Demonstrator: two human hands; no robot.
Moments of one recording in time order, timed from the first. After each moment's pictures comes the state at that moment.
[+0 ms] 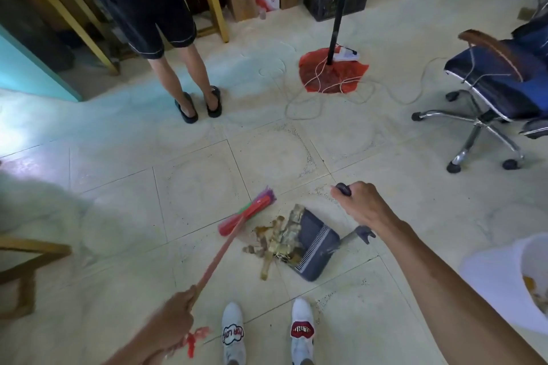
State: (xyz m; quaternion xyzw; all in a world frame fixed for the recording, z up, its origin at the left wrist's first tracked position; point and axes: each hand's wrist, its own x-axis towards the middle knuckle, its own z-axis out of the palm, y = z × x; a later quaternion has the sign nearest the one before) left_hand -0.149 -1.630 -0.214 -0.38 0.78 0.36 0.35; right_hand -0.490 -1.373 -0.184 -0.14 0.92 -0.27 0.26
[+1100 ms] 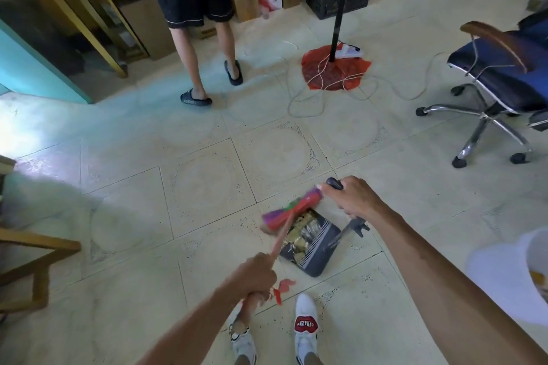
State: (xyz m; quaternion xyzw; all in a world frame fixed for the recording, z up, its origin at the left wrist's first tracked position) left_hand -0.274 -1.529 -0.207 -0.30 0.77 0.36 0.43; right_hand -0.483 -1.366 -0.187 -0.15 0.88 -0.31 0.34
